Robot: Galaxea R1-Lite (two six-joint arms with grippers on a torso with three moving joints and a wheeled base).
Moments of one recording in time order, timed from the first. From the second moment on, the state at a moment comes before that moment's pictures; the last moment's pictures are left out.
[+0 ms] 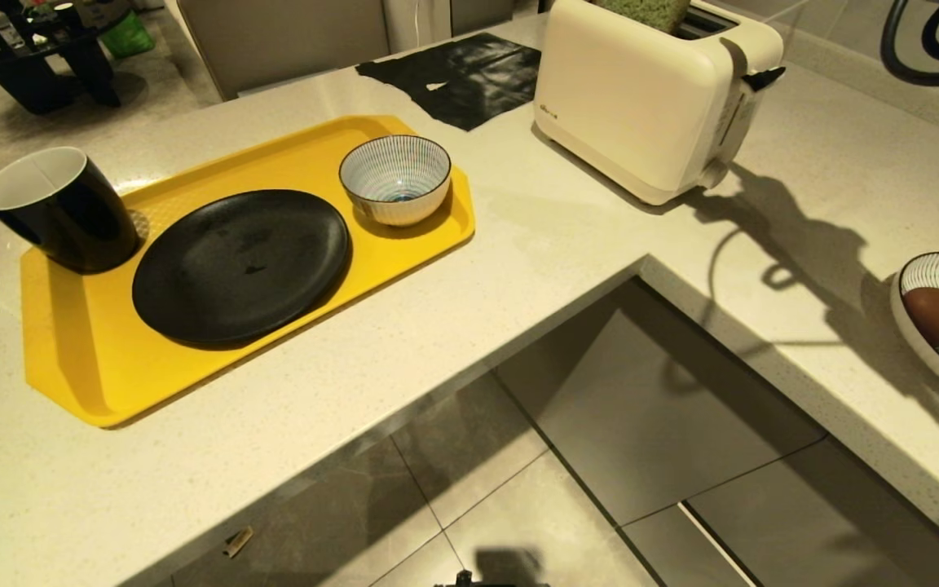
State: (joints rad) left arm 0.00 0.00 0.00 0.00 -0.01 0.03; right arm 0.25 1.66 -1.91 -0.01 0.06 0.10
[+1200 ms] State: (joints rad) left arm 0.00 0.00 0.00 0.00 -0.01 0.03; right arm 0.25 1.64 -1.71 -0.01 0.01 -0.02
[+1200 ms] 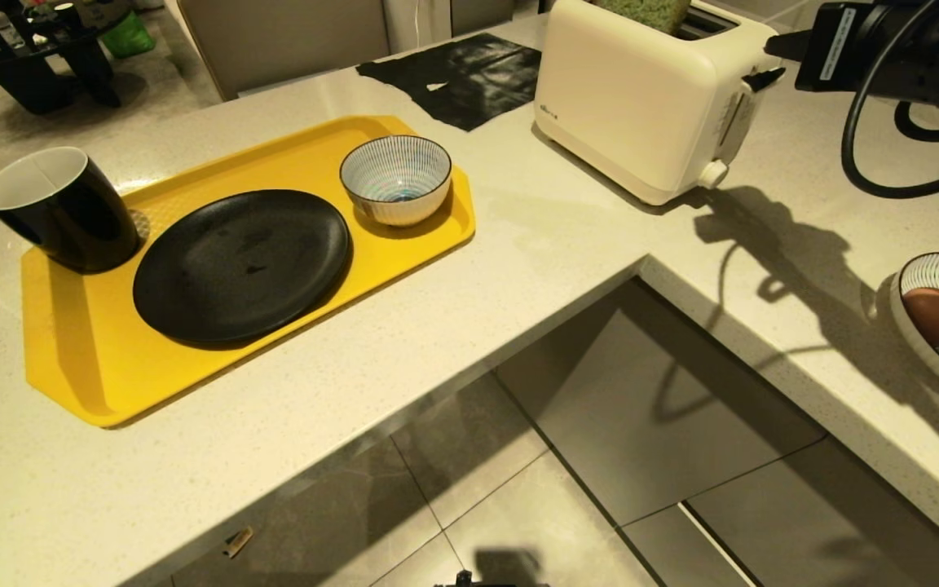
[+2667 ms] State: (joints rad) left arm 0.00 0.00 0.00 0.00 -0.01 0.03; right arm 0.23 1.61 -1.48 -0.16 0.02 -0.02
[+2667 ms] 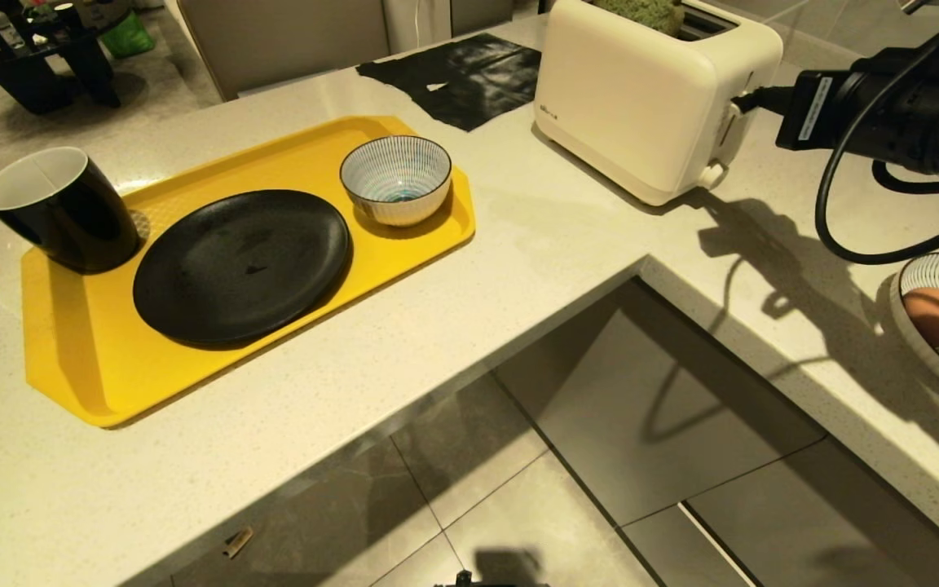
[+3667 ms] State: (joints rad) left arm 0.00 0.00 0.00 0.00 0.00 0.03; right arm 0.23 1.65 -1.44 -0.20 0.02 -0.02
